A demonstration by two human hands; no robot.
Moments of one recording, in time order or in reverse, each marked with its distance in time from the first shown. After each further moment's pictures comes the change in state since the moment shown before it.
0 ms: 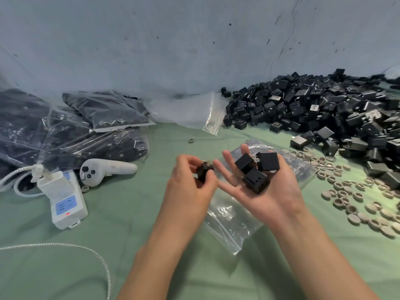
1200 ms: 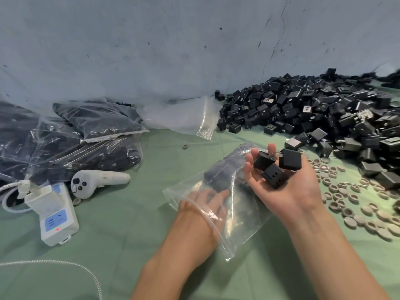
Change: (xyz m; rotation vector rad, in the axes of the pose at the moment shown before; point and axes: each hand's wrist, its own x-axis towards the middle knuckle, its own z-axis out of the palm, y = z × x) left_hand -0.015 -0.022 0.021 0.539 -0.411 0.345; right_hand -0.001 -0.037 -0.009 0.077 0.215 -0.269
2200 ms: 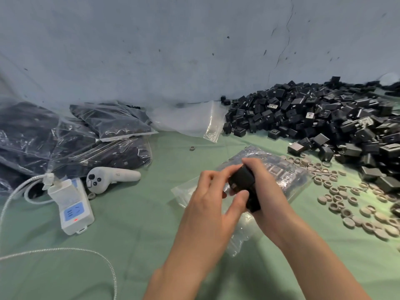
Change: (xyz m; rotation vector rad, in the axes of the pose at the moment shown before) left_hand -0.015 0.043 -0.036 -0.408 0.278 -0.059; right_hand -0.041 0.043 0.020 -0.931 -0.128 -0.040
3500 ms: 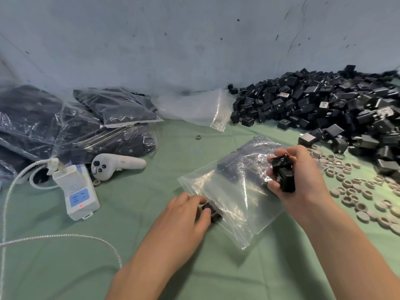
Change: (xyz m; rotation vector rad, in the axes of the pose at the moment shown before) left_hand -0.025 -0.052 -0.035 0.387 -0.365 -0.304; right_hand 0.017 -0.008 -0.031 0.228 0.326 0.039
